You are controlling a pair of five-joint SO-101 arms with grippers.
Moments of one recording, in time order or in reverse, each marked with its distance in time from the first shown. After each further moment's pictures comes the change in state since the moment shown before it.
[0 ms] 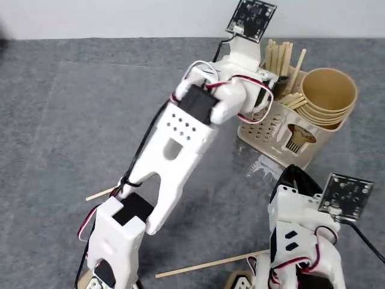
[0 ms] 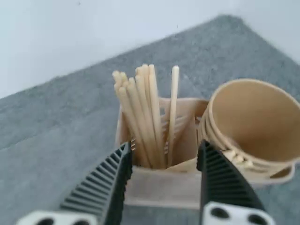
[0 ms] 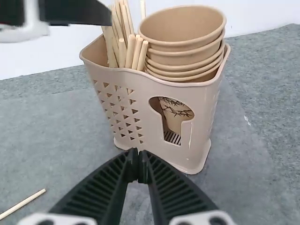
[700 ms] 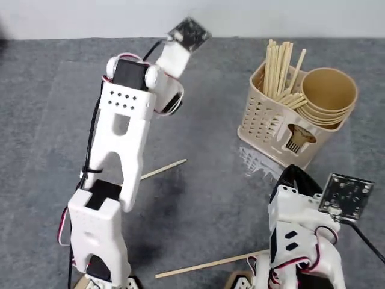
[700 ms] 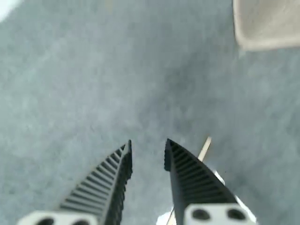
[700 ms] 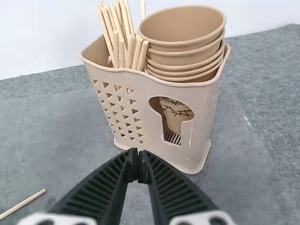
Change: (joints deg) left arm -21.2 -0.6 7.0 27.0 -34.8; right arm 0.0 0.0 0.0 0.0 0.0
